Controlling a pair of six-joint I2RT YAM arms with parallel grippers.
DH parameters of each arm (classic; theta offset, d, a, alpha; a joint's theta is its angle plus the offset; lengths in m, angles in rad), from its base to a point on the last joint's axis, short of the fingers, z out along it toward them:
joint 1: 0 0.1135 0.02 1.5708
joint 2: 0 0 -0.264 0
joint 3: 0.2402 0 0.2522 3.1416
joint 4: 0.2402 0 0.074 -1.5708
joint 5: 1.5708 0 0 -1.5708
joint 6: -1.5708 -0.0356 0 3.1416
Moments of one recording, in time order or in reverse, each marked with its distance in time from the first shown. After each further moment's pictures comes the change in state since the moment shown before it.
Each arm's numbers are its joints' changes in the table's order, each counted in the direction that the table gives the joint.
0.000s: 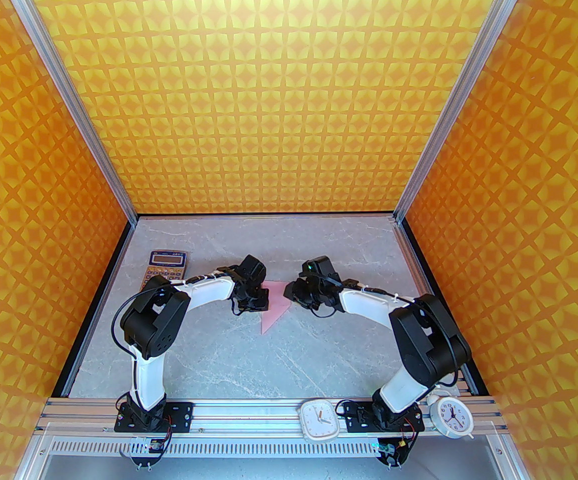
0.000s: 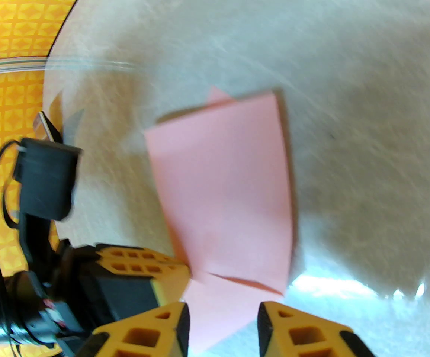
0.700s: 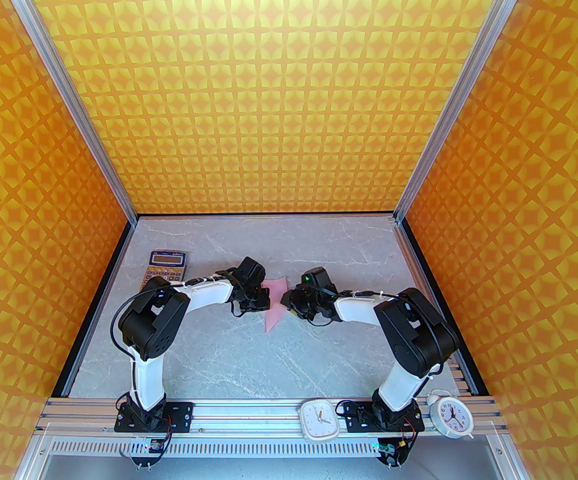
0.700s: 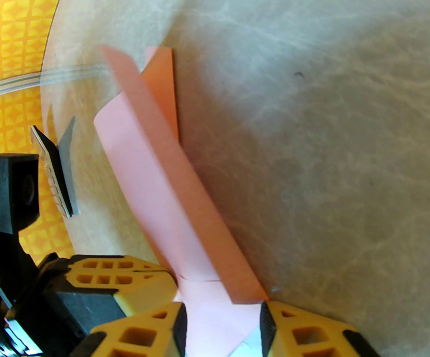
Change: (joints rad) left arm 0.000 0.011 -0.045 -0.092 0.020 0.060; right arm 0.023 -0.084 -0.077 -0.209 -0.035 -0.165
